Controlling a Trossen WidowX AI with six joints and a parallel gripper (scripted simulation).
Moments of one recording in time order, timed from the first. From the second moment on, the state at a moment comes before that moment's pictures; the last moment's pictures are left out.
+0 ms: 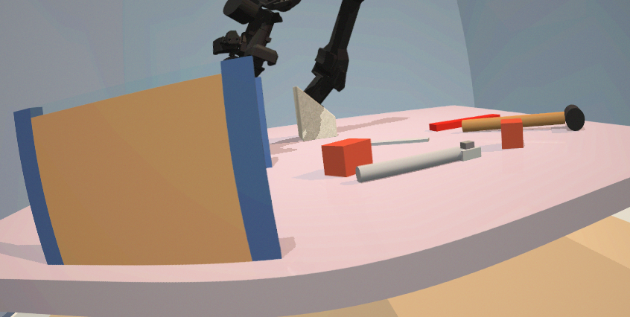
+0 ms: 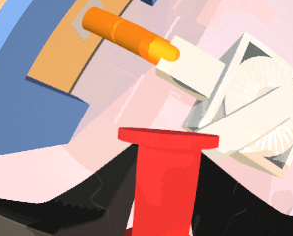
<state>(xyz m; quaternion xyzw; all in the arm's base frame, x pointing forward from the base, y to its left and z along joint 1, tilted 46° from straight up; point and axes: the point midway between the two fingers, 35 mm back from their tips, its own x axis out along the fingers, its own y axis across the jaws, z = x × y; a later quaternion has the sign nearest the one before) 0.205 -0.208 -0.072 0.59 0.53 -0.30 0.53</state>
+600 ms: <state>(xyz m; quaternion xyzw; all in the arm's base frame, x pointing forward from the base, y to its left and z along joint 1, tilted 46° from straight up) 0.187 -0.197 -0.065 0.59 0.53 -0.29 0.53</state>
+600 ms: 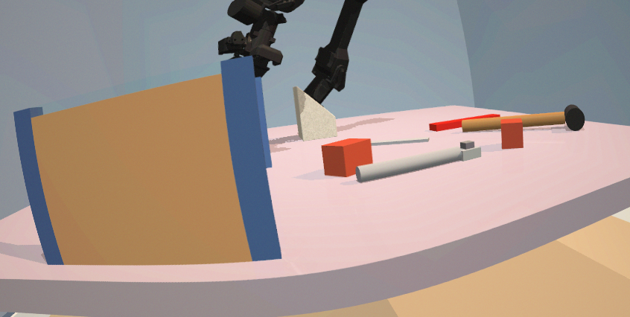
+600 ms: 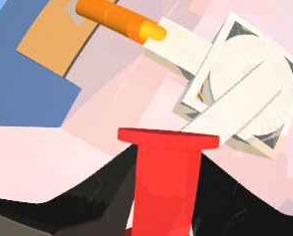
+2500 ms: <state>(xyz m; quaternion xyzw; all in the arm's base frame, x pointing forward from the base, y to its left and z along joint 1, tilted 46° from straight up) 0.110 -0.186 -0.068 0.59 0.53 -0.29 0.53</state>
